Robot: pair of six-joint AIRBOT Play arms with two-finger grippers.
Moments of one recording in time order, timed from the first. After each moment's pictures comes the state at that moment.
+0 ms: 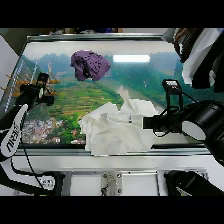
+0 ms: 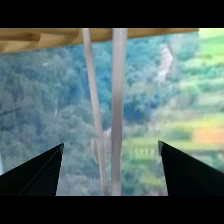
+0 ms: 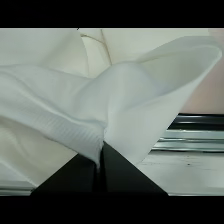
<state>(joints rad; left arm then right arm) 0.11 -1.64 1.23 2.04 -0.80 -1.60 0.67 -0.89 1.16 -1.69 1.52 2.26</state>
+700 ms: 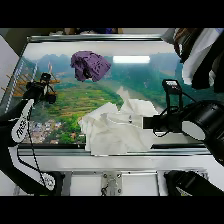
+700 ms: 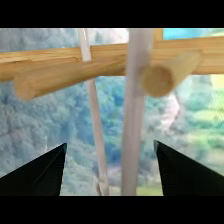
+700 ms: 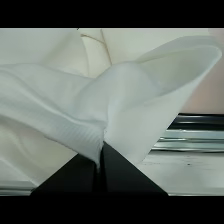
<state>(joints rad) 0.12 -1.82 1.36 2.06 -0.86 -1.64 0.67 -0.89 1.16 -1.69 1.52 2.26</state>
